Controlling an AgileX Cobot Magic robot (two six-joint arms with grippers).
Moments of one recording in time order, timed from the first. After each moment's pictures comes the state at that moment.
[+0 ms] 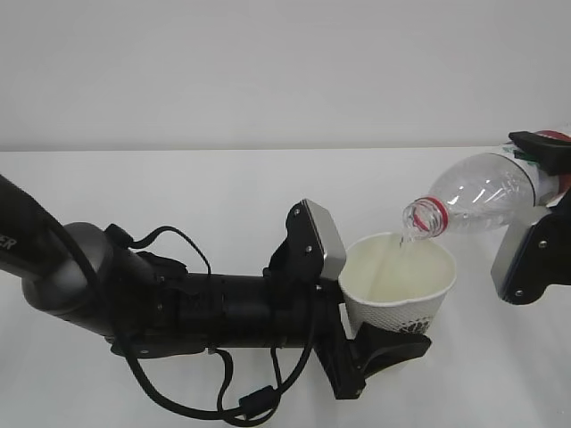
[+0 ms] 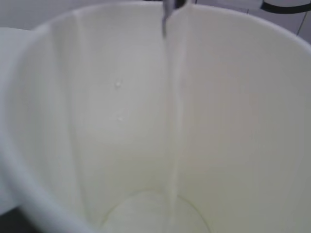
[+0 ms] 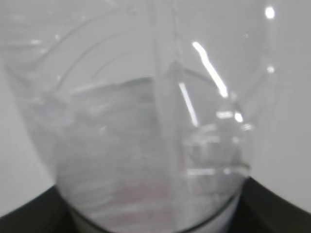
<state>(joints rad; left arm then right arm) -0.75 2.15 -0.93 0.77 -1.00 -0.40 0.09 1.54 -0.31 -0.16 -1.07 -1.44</state>
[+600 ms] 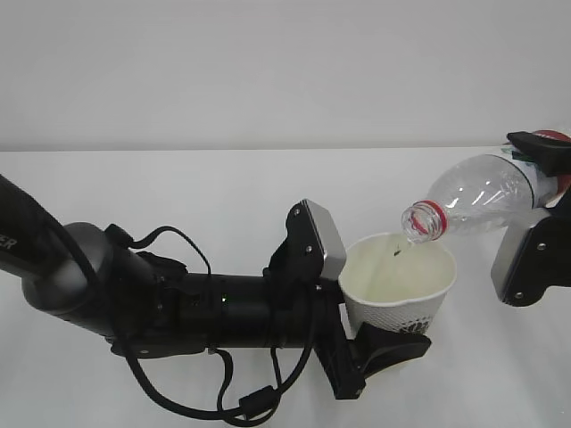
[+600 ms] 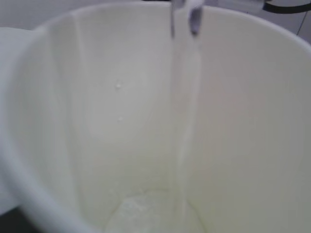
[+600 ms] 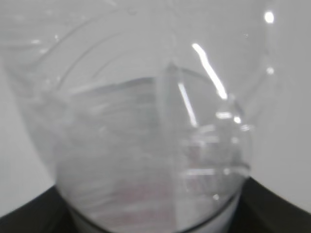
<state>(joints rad) -0.75 2.15 -0.93 0.77 -1.00 -0.40 0.09 1.54 -0.31 -0.17 -1.07 -1.45</state>
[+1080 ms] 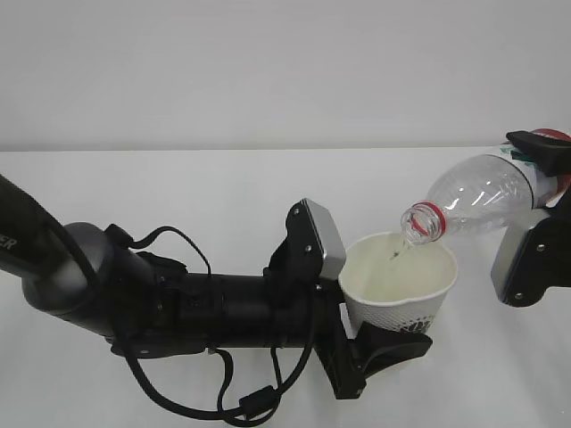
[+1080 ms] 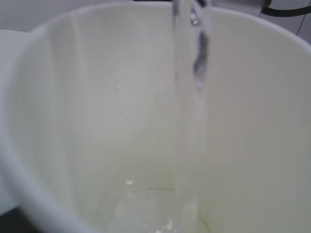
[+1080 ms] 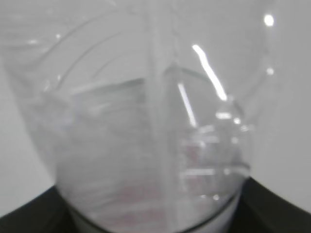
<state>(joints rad) -0.75 2.15 -0.93 0.77 -1.00 -0.40 0.09 1.54 -0.31 -0.17 -1.07 -1.47</state>
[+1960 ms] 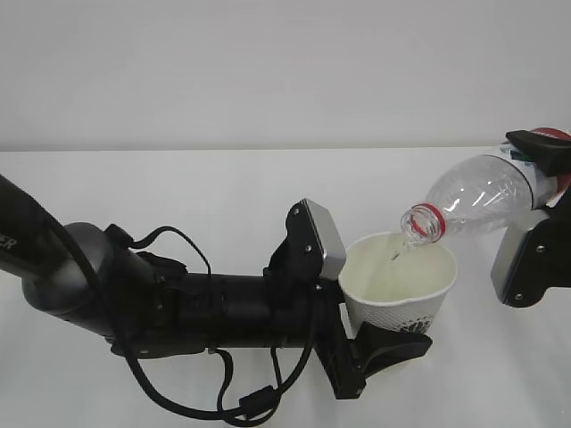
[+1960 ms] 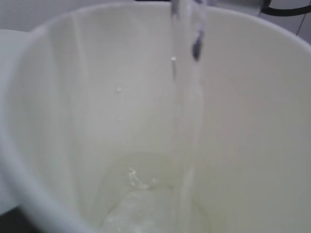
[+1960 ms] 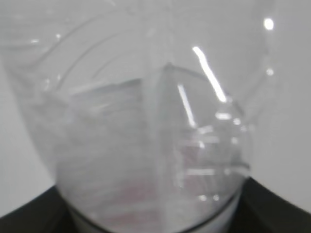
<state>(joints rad) -0.75 2.15 -0.93 0.77 -1.00 -0.40 0.09 1.54 -0.31 -0.17 -1.08 -1.48</state>
